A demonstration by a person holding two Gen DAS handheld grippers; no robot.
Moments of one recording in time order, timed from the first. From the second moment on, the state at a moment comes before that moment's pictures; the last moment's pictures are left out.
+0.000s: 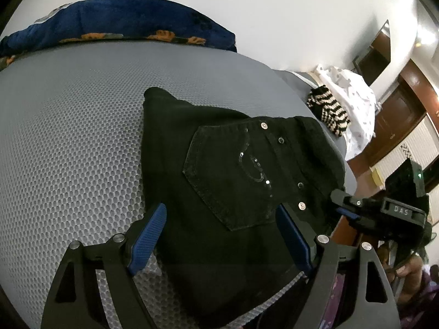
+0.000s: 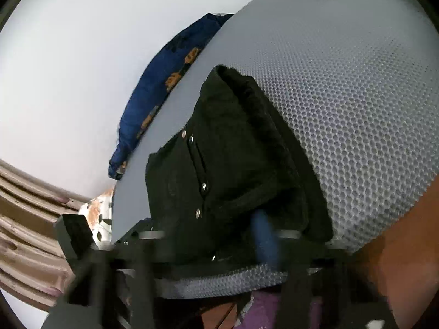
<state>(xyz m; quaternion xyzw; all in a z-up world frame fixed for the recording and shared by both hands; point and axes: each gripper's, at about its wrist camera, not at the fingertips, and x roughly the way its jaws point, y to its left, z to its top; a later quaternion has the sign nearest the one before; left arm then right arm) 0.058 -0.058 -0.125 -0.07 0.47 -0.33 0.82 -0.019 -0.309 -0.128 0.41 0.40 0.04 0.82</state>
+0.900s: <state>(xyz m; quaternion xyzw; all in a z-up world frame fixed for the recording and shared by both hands) 0.051 -0.067 -0.136 -0.04 0.46 -0.32 0.83 -0.060 -0.332 -0.149 0.47 0.41 0.08 0.78</state>
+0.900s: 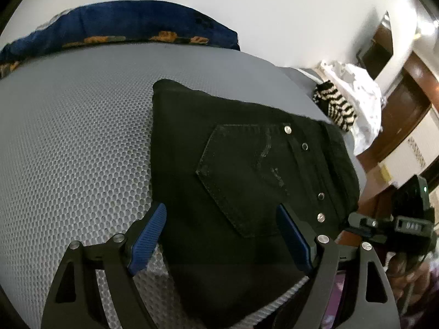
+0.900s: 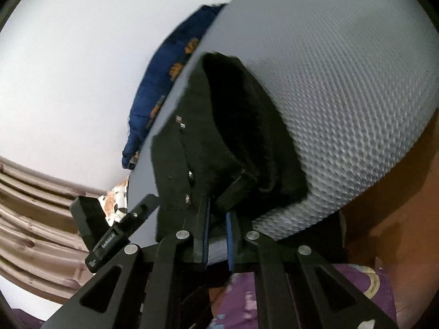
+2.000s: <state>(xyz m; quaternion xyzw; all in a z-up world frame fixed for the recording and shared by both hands) 0.038 -0.099 -0.085 0.07 0.38 -0.14 0.91 -0.047 -0.252 -0.044 0.12 0.34 -0.02 0.93</state>
